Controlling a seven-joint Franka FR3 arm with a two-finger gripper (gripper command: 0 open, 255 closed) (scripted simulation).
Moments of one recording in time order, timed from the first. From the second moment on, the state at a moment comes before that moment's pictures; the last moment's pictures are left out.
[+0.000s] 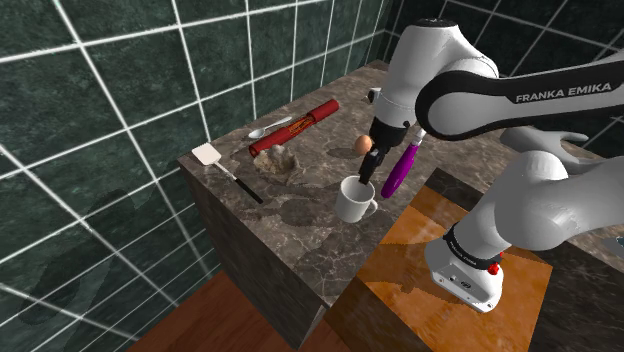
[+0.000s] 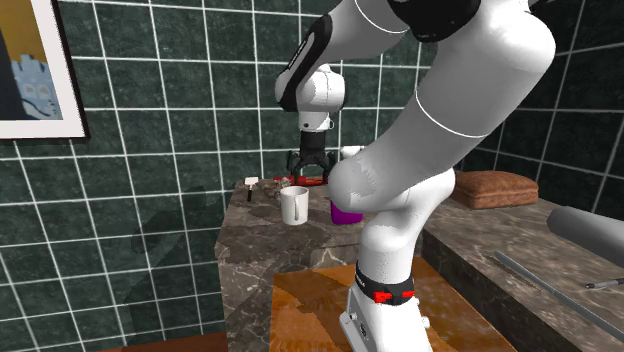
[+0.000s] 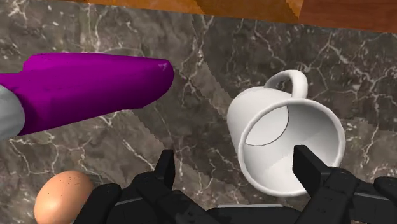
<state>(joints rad) 0.17 -0.72 0.21 -2.79 0.22 2.07 0.00</state>
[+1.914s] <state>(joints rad) 0.19 -0.62 0.25 -2.84 0.25 2.22 0.02</state>
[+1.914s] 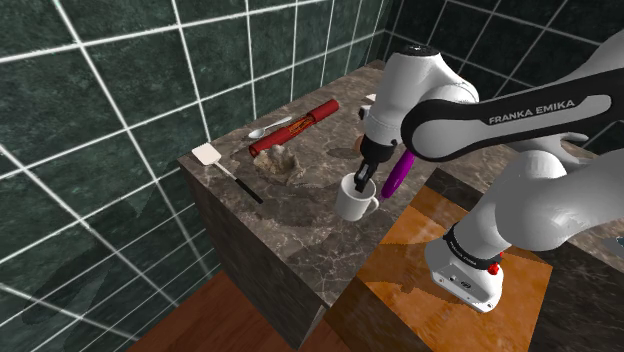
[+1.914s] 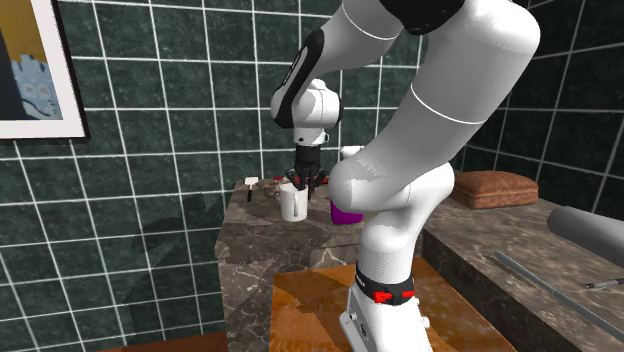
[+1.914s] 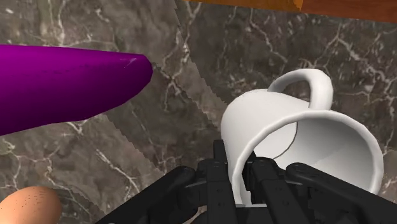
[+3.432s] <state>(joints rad) 0.17 -0.76 0.20 -2.61 0.20 1.85 0.04</state>
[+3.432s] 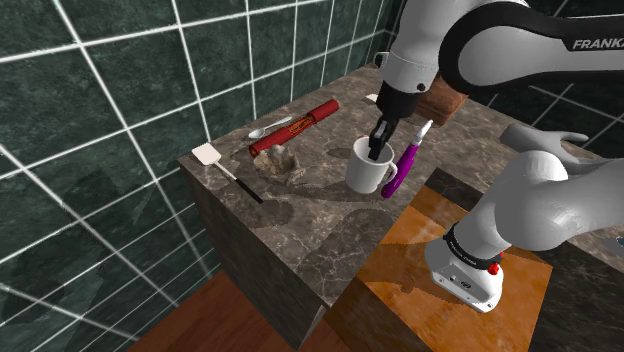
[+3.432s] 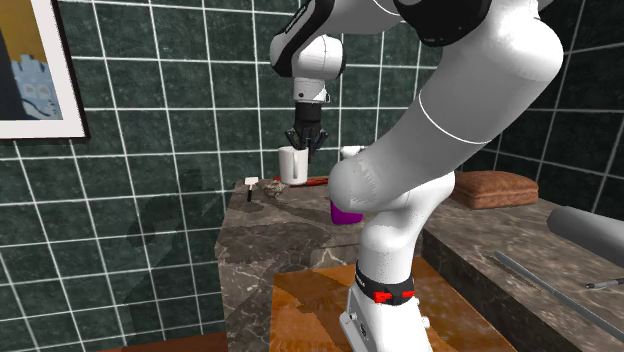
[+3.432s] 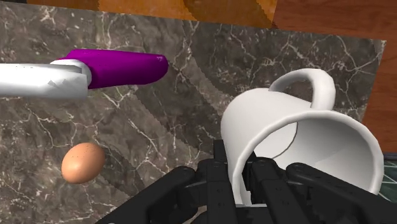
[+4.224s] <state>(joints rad) 0.15 -0.58 0.21 -2.38 0.18 1.80 0.07</state>
